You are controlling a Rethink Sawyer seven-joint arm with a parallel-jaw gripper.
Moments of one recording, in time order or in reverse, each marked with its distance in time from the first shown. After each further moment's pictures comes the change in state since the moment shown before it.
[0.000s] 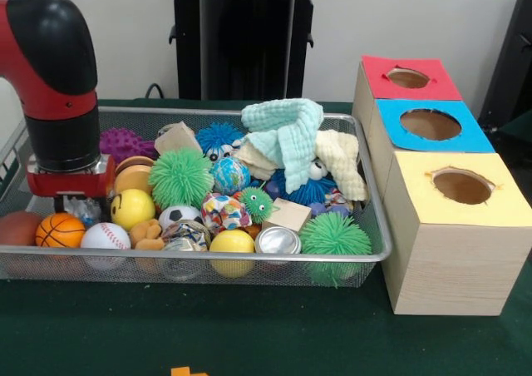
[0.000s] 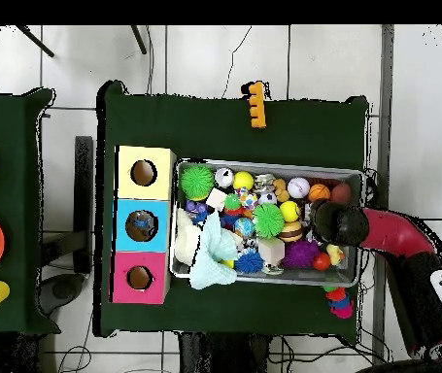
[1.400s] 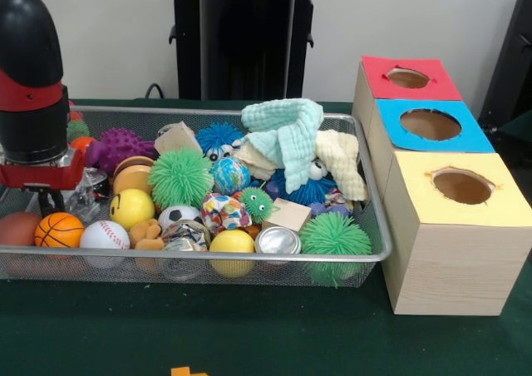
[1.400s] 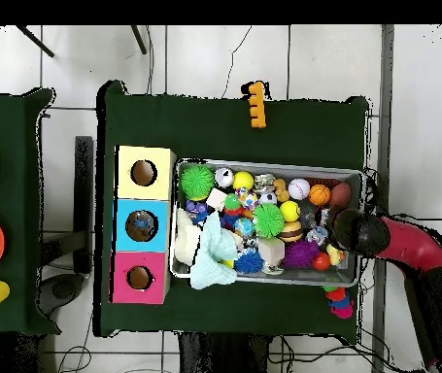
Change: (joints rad) arm -0.078 0.001 0.008 0.000 -0.001 -0.010 0.000
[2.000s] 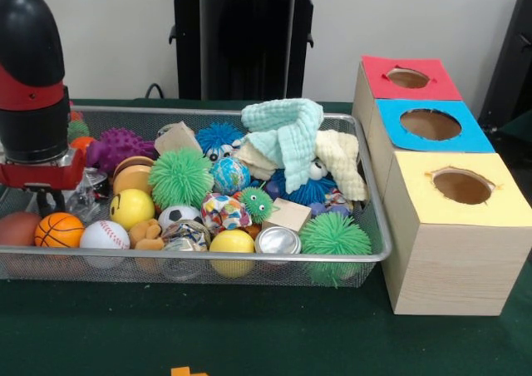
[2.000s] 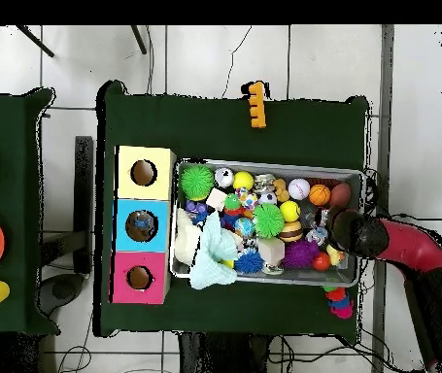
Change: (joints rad) arm -0.002 -0.004 0.000 0.011 -0.018 -0.025 0.000
